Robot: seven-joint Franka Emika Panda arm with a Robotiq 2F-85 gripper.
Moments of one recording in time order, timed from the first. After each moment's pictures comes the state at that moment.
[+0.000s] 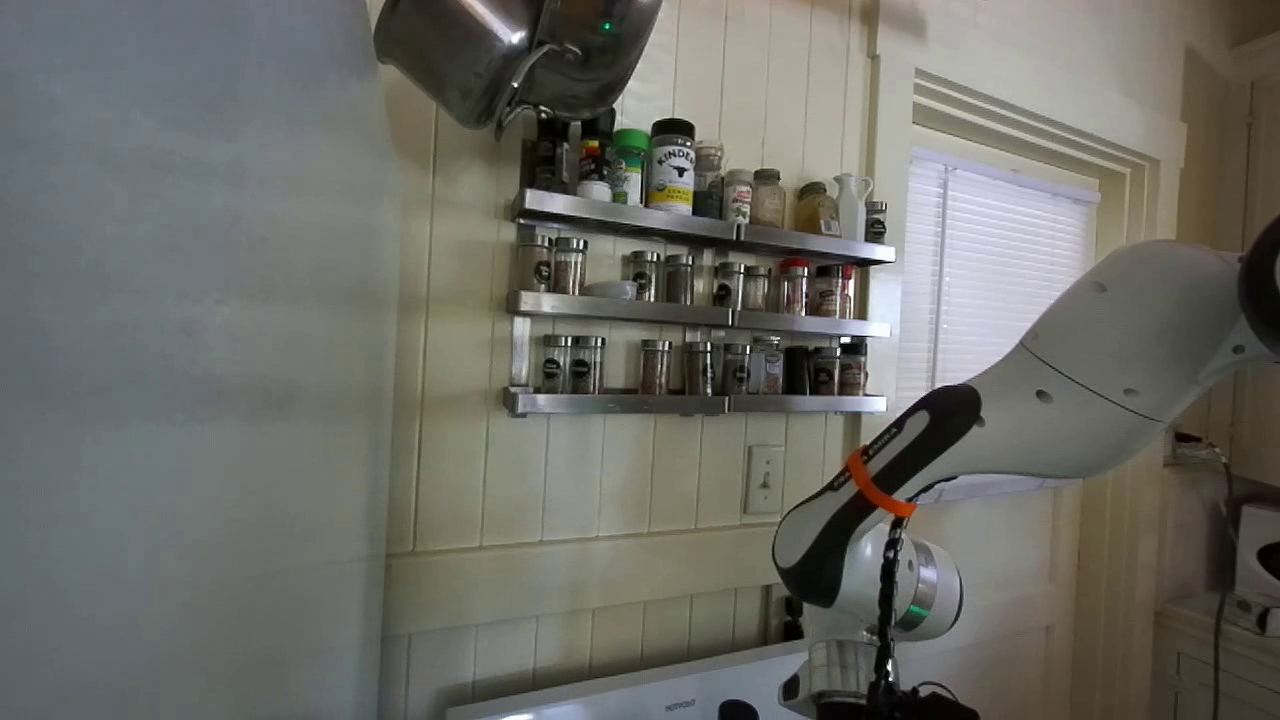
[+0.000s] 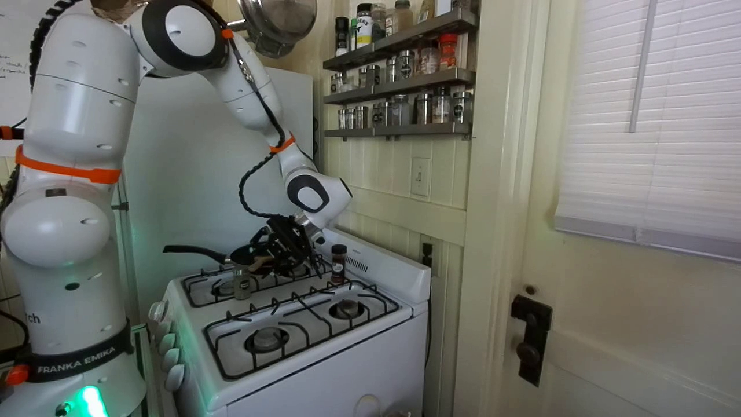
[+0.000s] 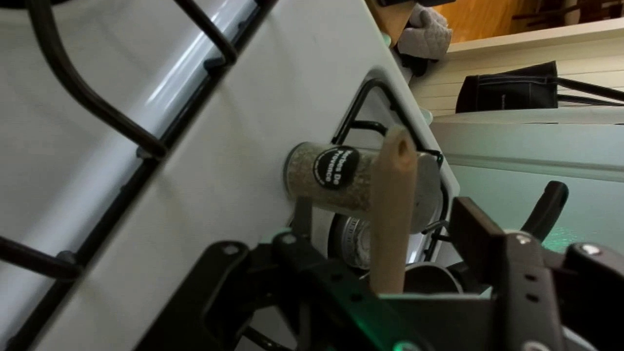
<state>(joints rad) 0.08 0.24 0.11 -2.30 0.56 1.87 -0.94</state>
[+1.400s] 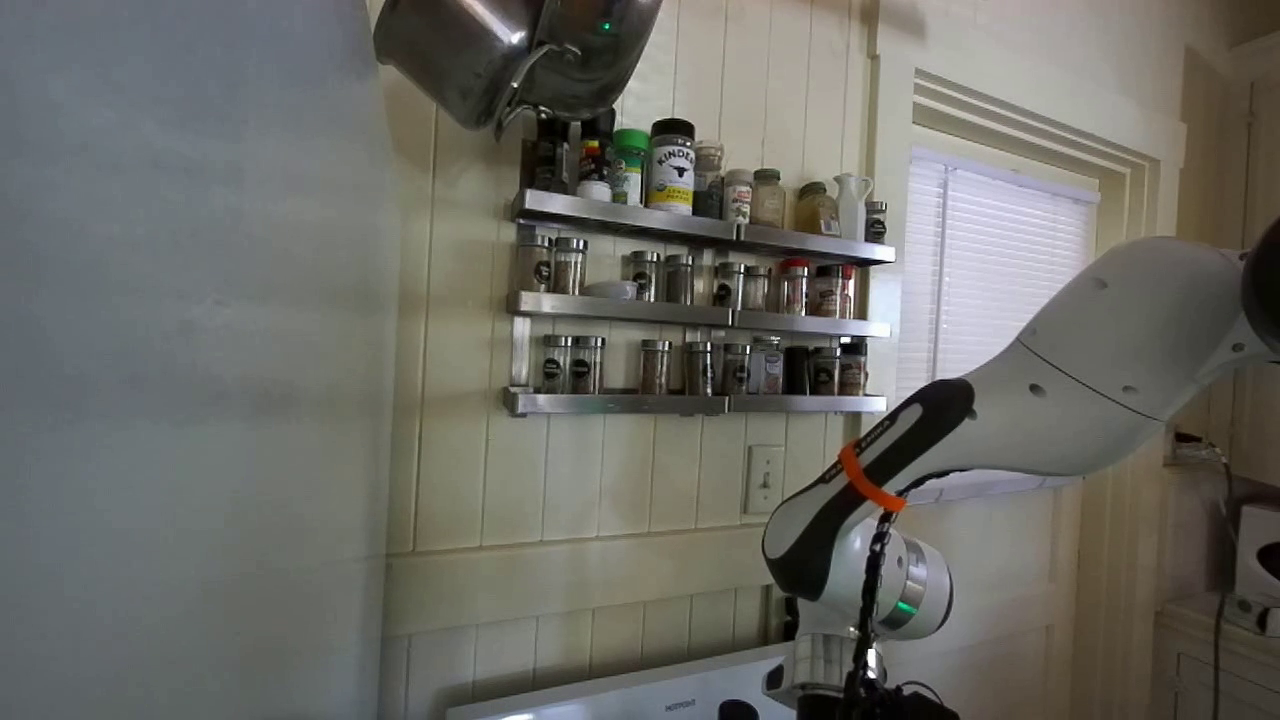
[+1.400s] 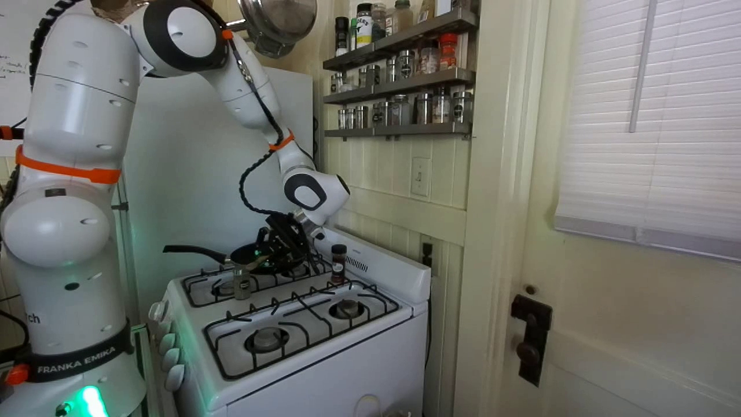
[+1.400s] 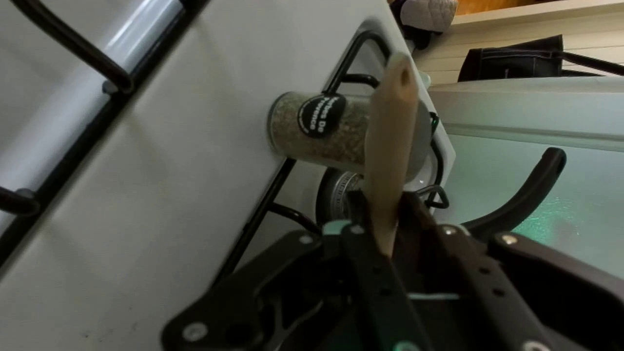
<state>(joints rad) 0.08 0.24 0.14 -2.29 0.62 1.91 -0.95</state>
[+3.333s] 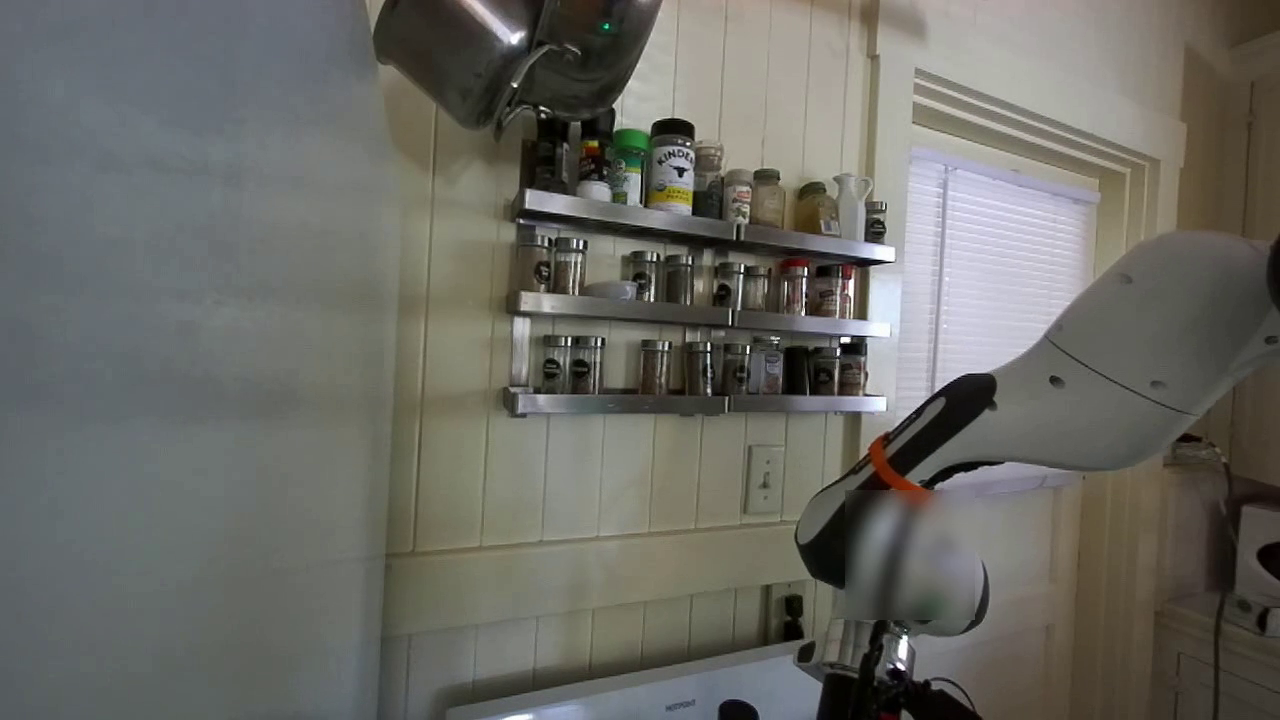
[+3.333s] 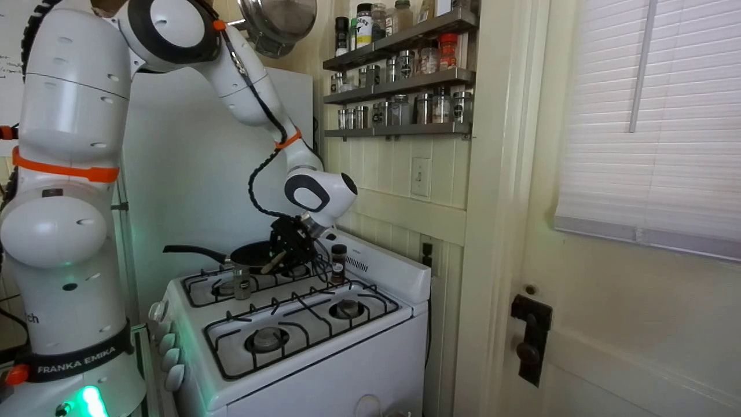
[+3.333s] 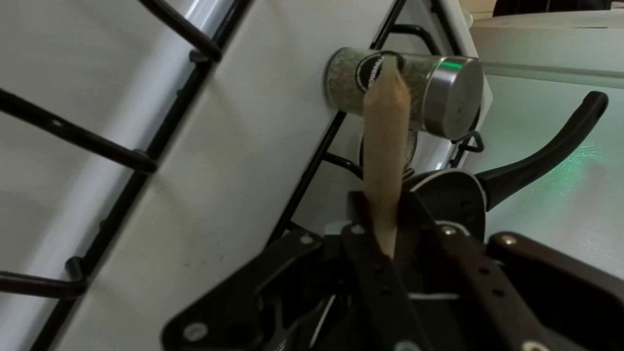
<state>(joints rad) 0.05 0.20 0.09 -2.34 0.72 2.03 -1.03</state>
